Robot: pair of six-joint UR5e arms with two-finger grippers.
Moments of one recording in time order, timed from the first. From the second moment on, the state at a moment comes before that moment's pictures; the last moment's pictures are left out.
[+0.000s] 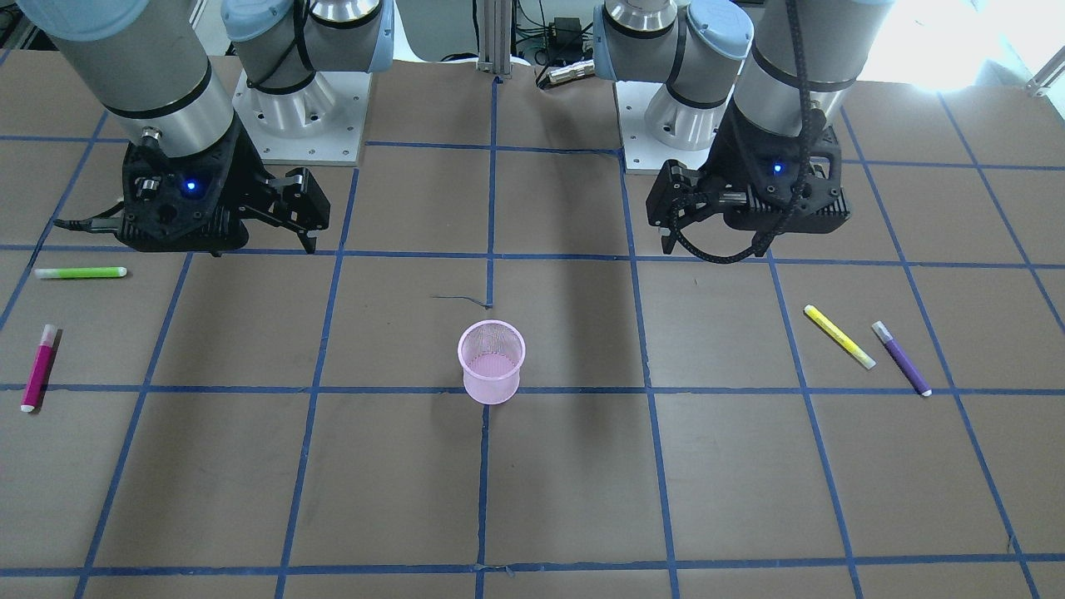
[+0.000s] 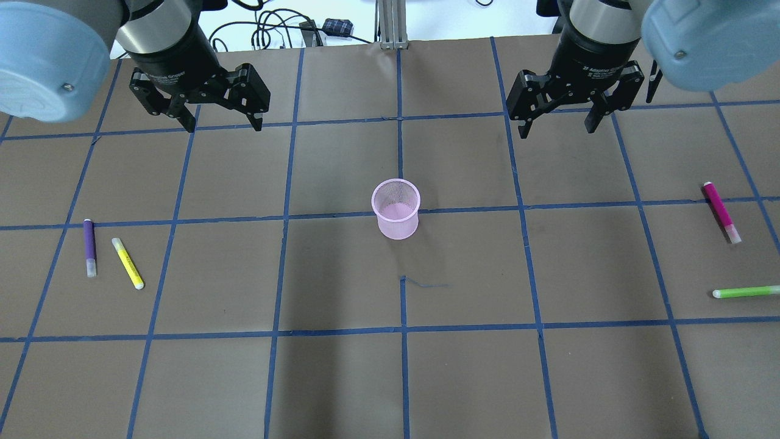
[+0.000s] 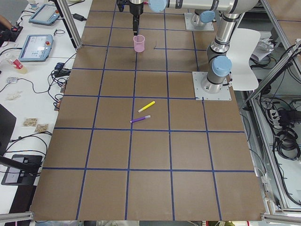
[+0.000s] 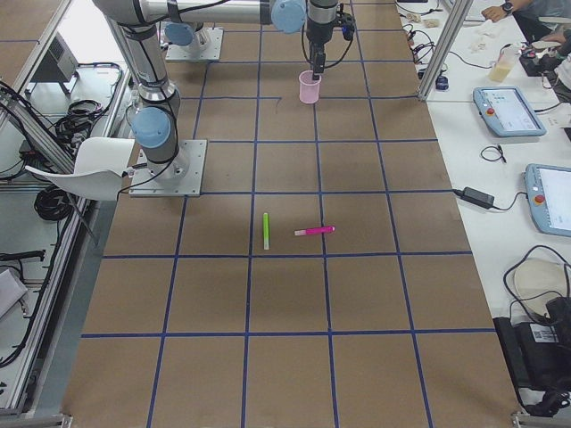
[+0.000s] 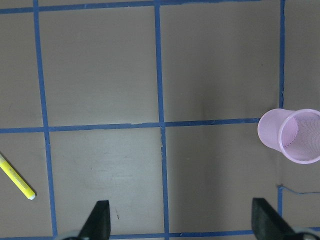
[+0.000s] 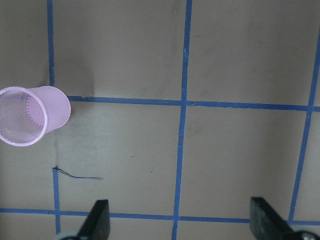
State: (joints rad) left arm -1.61 -1.64 -1.50 -1.51 1.58 -0.01; right arm 1.60 -1.47 1.51 -1.58 -1.56 -0.02
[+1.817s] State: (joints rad) left arm -1.11 -1.68 -1.60 -1.47 1.58 0.15; right arm 1.05 -1.11 1.66 -2.10 -1.64 -0.69
